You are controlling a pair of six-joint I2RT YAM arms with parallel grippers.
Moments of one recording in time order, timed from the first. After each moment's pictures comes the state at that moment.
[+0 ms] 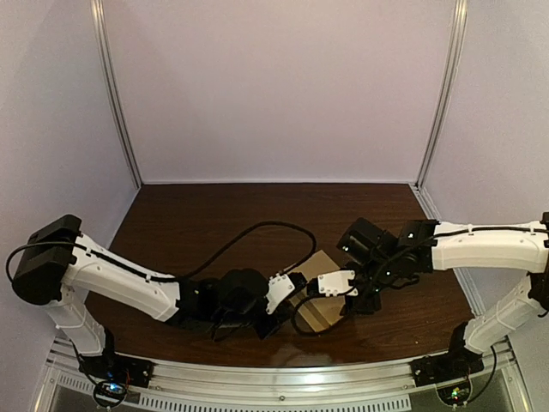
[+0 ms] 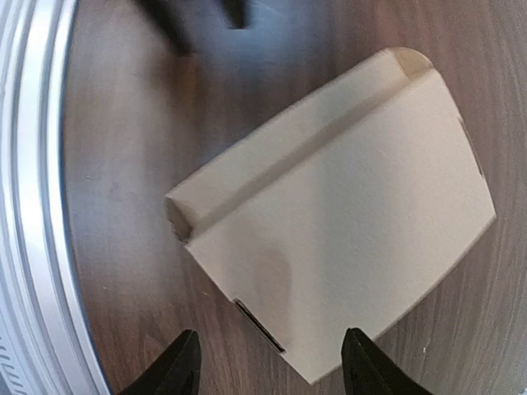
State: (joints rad) left arm -1.29 1.66 0.83 0.18 -0.17 -0.23; right arm 1.02 1.40 0.98 -0.76 -0.11 -0.58
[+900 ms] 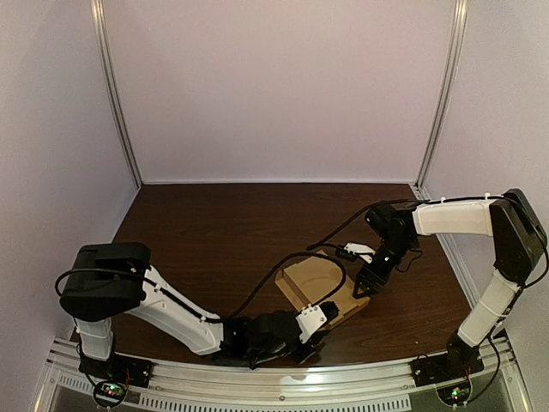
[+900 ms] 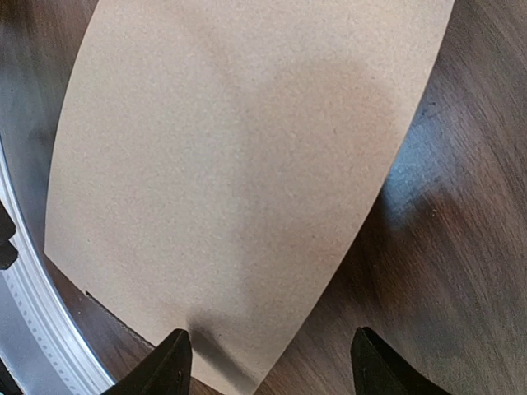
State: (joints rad) left arm -1.47 1.99 0.89 0.66 -0.35 -0.21; right arm 0.48 1.67 1.01 -0.78 -0.50 -0.44
